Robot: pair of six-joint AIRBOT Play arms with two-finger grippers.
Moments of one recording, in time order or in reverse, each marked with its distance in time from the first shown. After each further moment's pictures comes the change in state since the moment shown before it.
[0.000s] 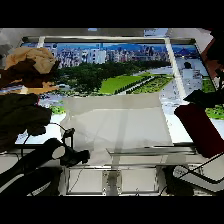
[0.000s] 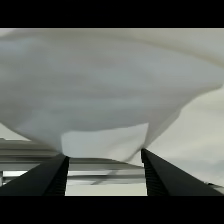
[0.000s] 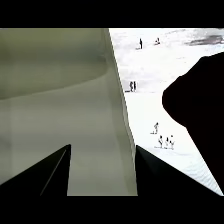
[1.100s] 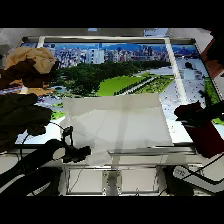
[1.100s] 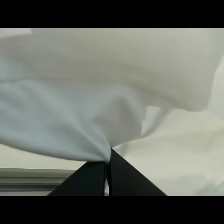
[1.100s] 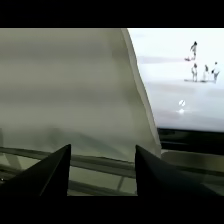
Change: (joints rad) left arm -0.006 0.000 -0.011 0.031 0.125 -0.076; right arm -0.003 0.011 -0.272 -0.125 0.161 0.039
